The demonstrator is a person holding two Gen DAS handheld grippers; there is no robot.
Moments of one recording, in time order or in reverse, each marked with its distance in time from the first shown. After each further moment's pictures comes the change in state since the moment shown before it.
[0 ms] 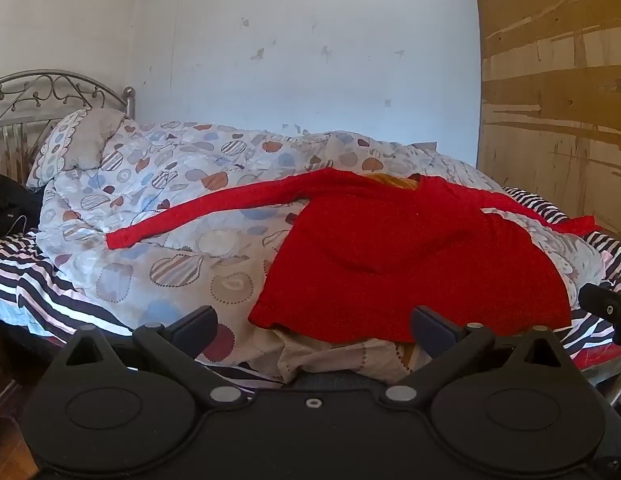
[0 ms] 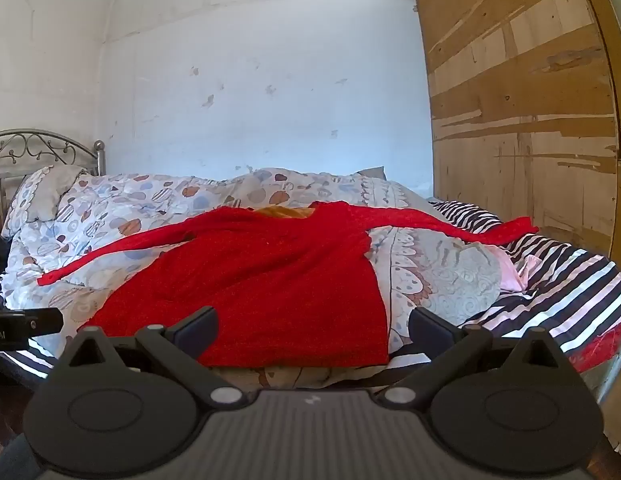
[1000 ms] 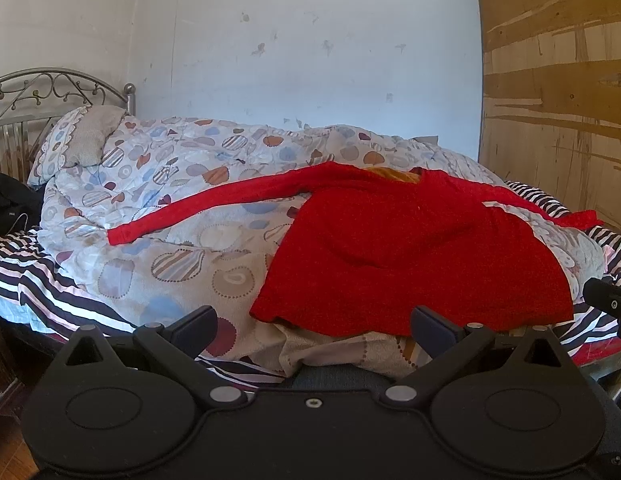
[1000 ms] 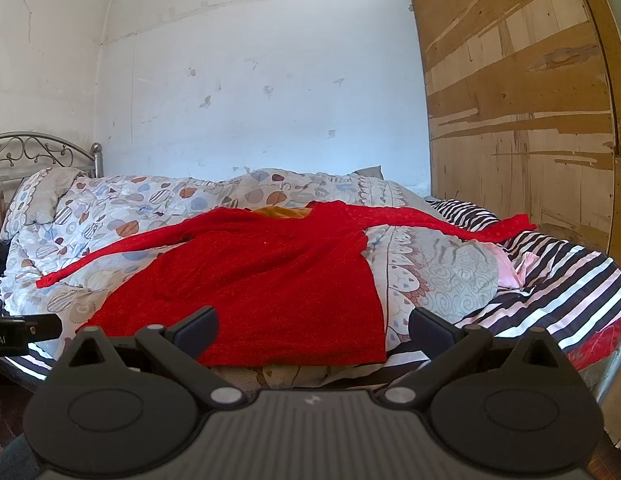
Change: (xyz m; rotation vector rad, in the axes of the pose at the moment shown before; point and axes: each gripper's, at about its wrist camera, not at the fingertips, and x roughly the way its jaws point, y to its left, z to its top) left arm 0.000 0.001 -0.004 -0.001 0.009 0.005; right arm 0.000 -0.001 0.000 0.008 -0.003 0.002
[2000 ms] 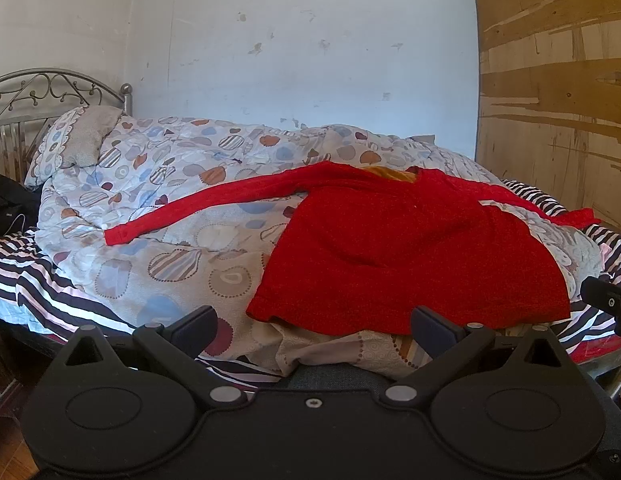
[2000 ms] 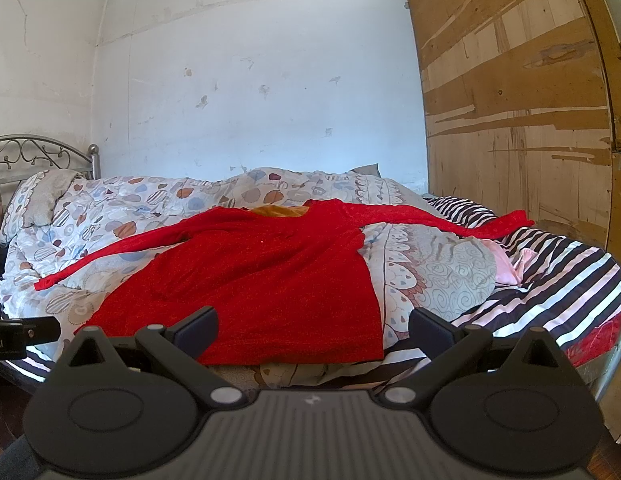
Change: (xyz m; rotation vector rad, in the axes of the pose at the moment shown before) left arm 0.000 -0.001 -0.001 0.001 0.005 0.003; right arm 0.001 -0.004 0.000 0.008 0.002 0.000
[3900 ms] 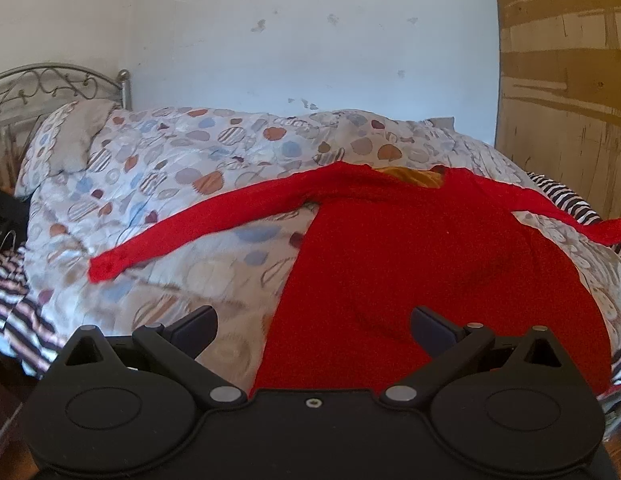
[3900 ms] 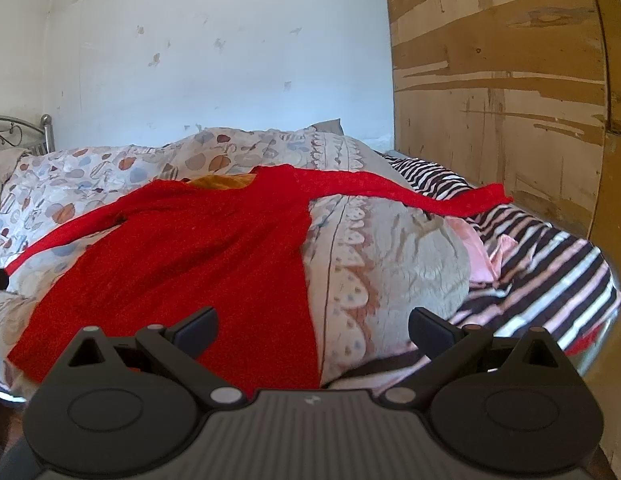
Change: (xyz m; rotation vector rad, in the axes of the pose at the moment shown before) left arm 0.094 -0.009 0.086 0.023 0.101 0.036; right arm 0.090 -0.044 0.048 0.023 0.164 -0.116
